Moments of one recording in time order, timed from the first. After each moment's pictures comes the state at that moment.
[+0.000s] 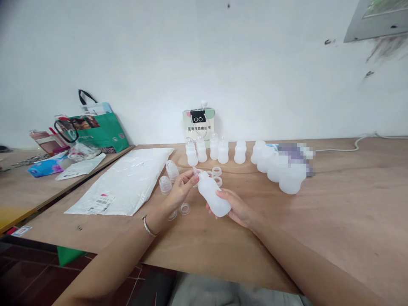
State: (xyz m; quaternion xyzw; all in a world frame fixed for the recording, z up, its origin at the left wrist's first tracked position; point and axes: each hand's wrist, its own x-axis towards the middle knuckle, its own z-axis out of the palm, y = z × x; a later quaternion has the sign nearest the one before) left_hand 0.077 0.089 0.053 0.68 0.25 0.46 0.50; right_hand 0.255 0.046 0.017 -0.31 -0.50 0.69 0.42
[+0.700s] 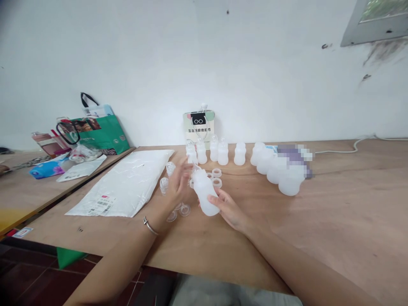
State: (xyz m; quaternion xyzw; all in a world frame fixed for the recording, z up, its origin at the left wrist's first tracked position) left_hand 0.063 0.097 0.055 0.77 0.34 0.52 0.15; right_hand 0.237 0.043 0.011 -0.29 -0.52 0.65 0.48
